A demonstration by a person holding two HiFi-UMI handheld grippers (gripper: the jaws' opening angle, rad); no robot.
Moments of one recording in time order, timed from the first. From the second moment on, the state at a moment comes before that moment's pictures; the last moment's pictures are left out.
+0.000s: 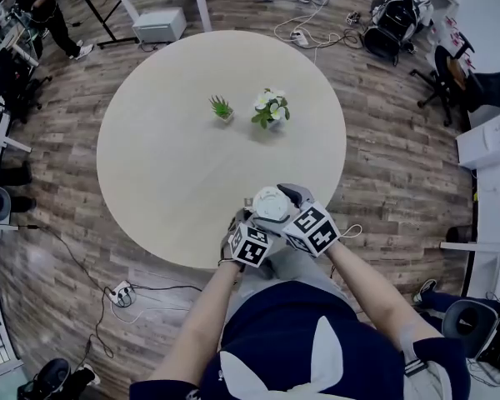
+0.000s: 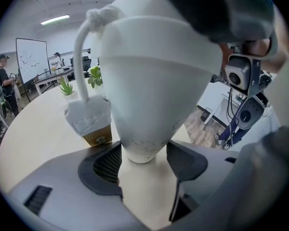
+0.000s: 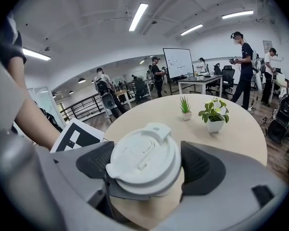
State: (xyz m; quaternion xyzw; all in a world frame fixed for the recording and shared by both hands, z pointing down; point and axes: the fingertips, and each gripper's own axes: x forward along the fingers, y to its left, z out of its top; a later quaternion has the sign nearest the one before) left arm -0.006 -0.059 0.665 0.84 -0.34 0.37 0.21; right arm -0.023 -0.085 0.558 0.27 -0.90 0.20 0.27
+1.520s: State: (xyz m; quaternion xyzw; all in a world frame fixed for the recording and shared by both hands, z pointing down) left arm -0.005 -0.061 0.663 0.83 -0.34 0.38 0.22; right arm -0.007 -0.097 0.514 0.28 -0.91 0.25 0.19
